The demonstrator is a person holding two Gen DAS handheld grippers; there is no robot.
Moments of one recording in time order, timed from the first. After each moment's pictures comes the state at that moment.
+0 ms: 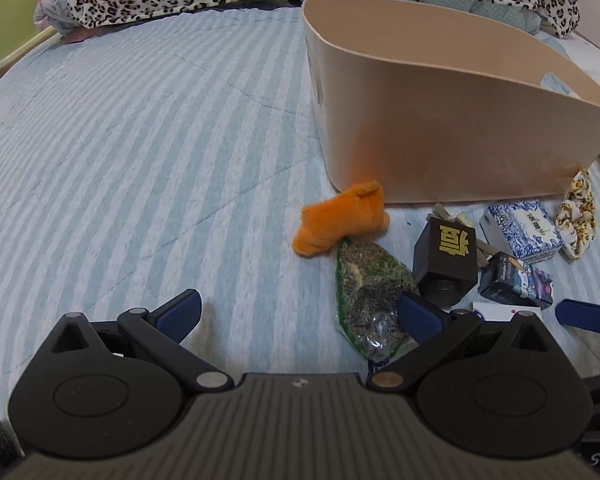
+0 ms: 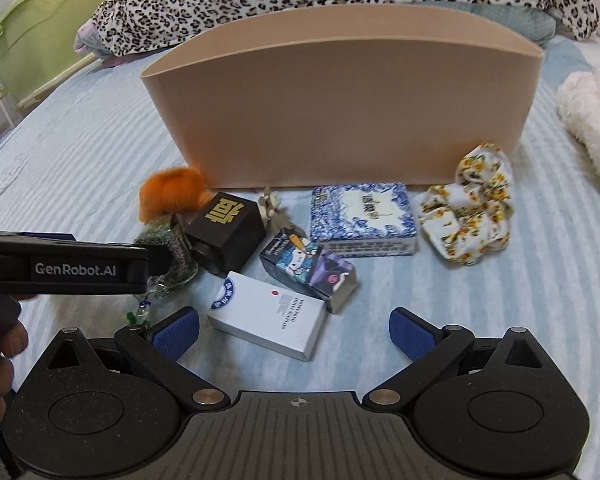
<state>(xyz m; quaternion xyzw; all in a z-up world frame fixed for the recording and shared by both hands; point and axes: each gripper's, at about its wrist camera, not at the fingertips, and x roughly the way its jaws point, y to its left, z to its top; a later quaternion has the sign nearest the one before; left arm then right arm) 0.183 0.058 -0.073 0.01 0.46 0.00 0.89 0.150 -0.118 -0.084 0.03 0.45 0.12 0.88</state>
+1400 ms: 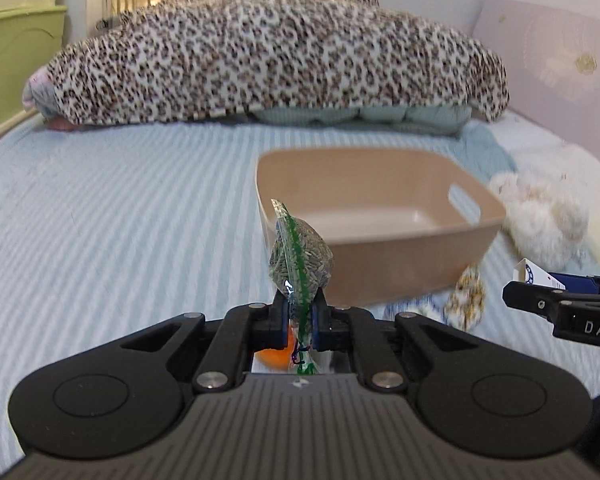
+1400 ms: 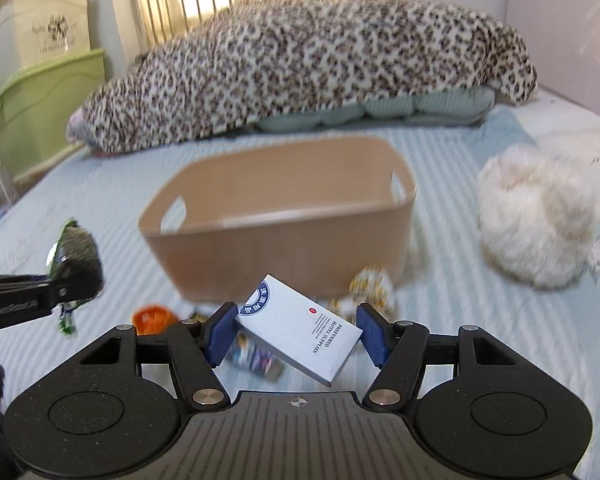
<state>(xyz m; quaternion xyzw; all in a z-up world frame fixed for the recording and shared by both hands) 0.138 0.051 0.043 -0.01 0.32 -0.06 0.95 0.118 -0.184 0.024 0.05 0.33 0.08 0.94</state>
